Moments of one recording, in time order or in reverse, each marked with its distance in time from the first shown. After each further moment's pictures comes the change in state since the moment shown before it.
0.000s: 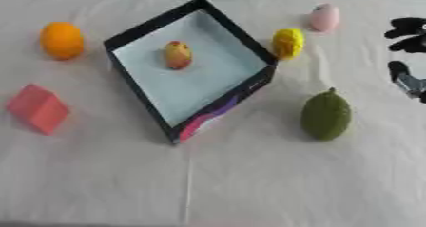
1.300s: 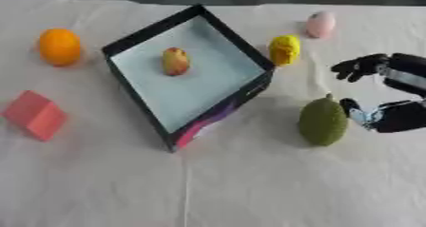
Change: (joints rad) left arm 0.000 0.005 -0.018 0.001 -0.005 0.008 -0.024; right arm -0.071 -0.091 0.220 -0.080 0.259 0.071 0.075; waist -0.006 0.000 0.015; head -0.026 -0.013
